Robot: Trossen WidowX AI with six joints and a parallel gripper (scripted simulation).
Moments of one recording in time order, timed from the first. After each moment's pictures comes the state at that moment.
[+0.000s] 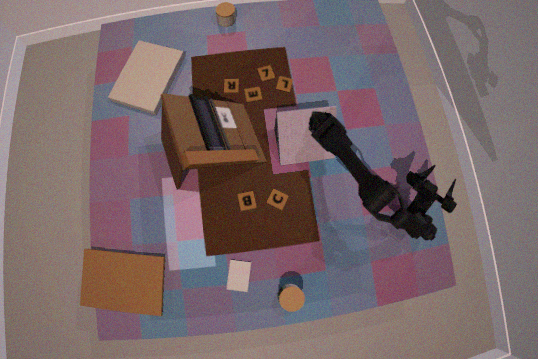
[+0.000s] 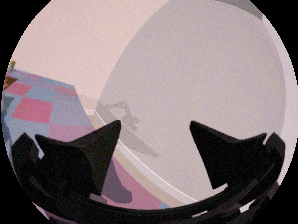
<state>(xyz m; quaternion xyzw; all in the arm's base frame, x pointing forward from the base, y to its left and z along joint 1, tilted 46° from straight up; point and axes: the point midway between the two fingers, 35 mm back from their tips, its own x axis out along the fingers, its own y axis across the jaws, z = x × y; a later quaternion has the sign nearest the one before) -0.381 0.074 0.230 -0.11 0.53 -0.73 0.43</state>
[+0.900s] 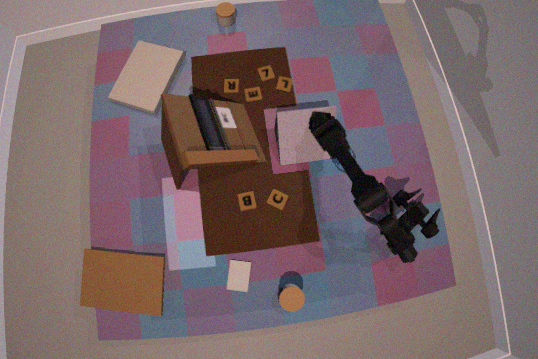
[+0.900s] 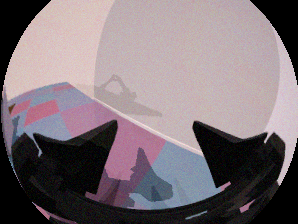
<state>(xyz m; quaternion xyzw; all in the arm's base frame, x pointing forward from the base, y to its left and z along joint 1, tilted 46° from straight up) -0.354 0.168 0.242 0.04 0.48 -0.82 0.31</state>
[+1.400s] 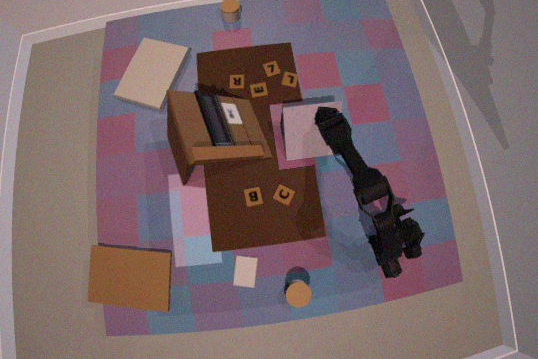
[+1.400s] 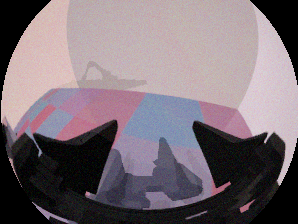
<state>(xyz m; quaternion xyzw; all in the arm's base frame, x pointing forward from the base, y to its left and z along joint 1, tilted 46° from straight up) -0.301 0.252 0.269 0.14 0.42 -0.88 0.16</state>
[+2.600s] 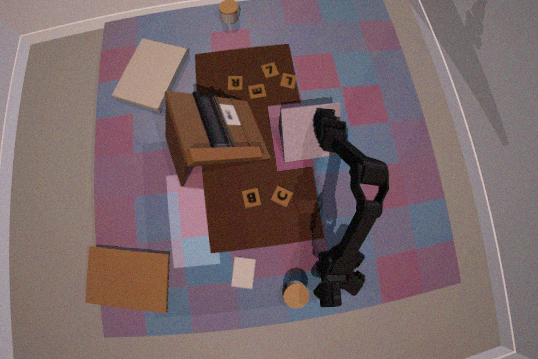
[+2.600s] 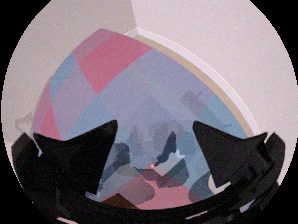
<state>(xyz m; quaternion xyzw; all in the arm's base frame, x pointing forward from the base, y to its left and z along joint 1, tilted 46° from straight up) -0.065 0.382 0.354 0.23 0.15 -0.89 -0.36</state>
